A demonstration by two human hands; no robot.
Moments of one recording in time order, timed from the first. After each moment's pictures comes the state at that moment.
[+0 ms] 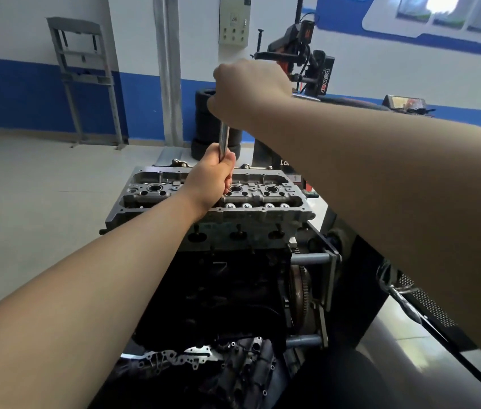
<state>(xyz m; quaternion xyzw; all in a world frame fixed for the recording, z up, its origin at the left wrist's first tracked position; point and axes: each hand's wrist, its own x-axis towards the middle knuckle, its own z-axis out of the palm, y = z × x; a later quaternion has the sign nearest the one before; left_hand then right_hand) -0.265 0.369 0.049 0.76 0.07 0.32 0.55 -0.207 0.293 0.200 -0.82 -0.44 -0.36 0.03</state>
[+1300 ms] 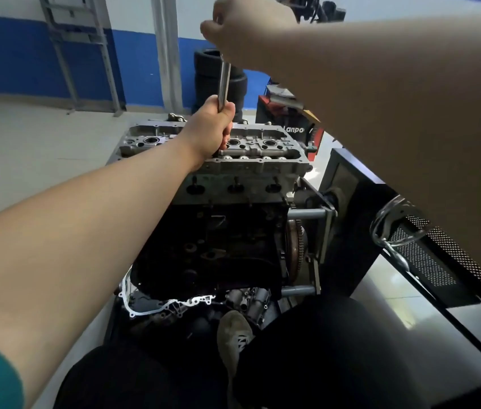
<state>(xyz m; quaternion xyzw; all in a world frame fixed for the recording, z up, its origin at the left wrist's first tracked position) -0.265 0.360 0.050 0.79 0.08 0.28 0.54 -0.195 0.277 0.189 -0.82 -0.45 -0.29 0.18</state>
